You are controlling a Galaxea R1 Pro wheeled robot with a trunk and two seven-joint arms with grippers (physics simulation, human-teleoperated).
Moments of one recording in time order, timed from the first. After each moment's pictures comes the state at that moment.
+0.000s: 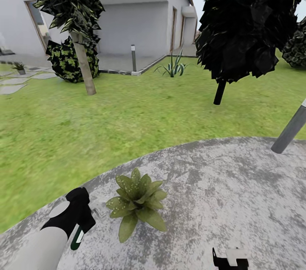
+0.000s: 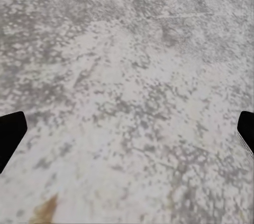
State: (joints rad) left arm -0.64 0.05 0.12 -0.74 -1.32 0.69 -1.08; right arm -0.36 -0.06 -0.25 -0.13 0.38 -0.59 -0.19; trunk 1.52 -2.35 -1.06
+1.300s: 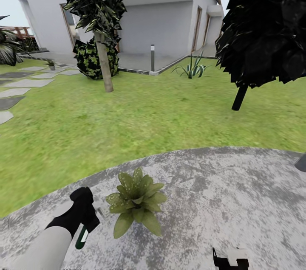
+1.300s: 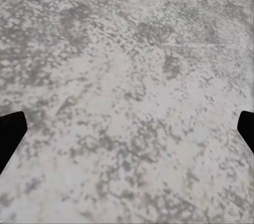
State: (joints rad) left arm -0.64 0.02 0.11 -0.74 -1.32 0.70 -1.08; right arm -0.36 -0.06 -0.26 -0.13 0.38 -0.59 -0.19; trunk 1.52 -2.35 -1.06
